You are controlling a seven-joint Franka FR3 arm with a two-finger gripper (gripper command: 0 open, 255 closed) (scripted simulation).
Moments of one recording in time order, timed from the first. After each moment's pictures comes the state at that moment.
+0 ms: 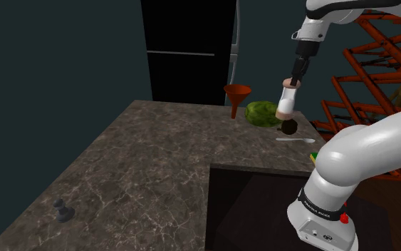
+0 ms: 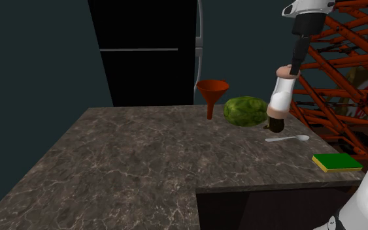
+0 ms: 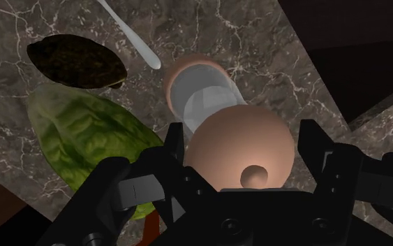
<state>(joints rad) -0.25 -0.64 -0.50 -2.22 -0.17 1.54 -0.61</state>
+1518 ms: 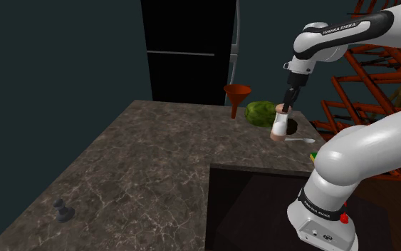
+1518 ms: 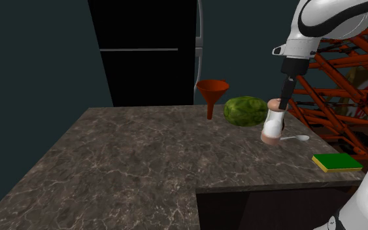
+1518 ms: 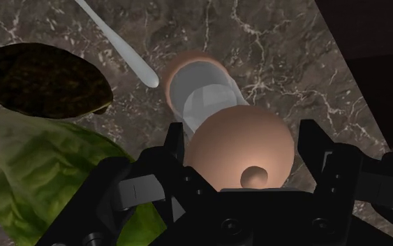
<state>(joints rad) -0.27 -0.63 -0.58 -2.52 -0.23 1.85 -0.62</state>
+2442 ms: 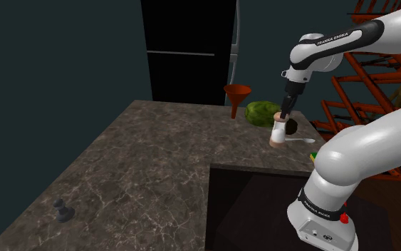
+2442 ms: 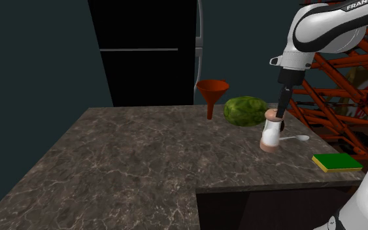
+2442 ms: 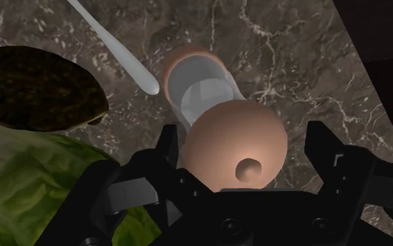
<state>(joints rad) -0.27 -0.59 -0.61 -2.58 -0.24 1.95 -0.64</state>
